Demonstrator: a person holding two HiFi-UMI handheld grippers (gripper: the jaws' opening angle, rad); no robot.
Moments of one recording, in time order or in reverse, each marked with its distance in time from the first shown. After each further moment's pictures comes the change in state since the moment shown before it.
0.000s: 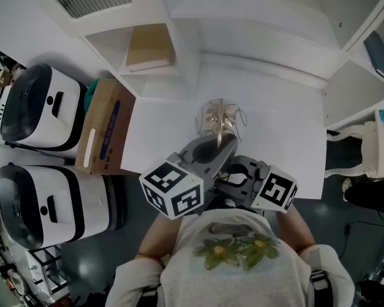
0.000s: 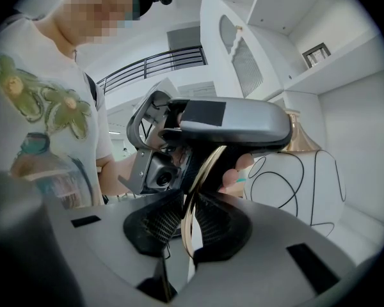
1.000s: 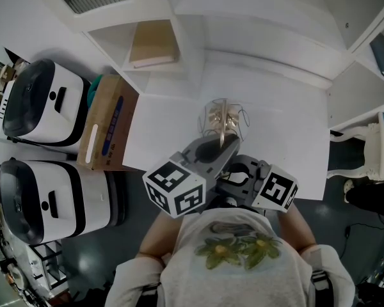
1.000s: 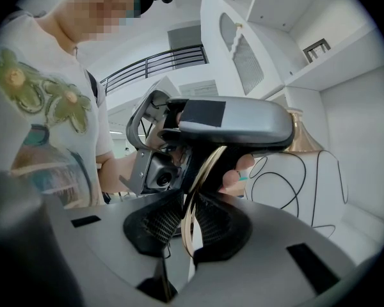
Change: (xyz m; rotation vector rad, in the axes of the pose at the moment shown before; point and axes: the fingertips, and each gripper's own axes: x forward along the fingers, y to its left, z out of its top) left arm -0.001 0.004 -0.009 0.014 0.008 0.007; right arm 0.004 0.001 -0.009 0.000 0.009 0.018
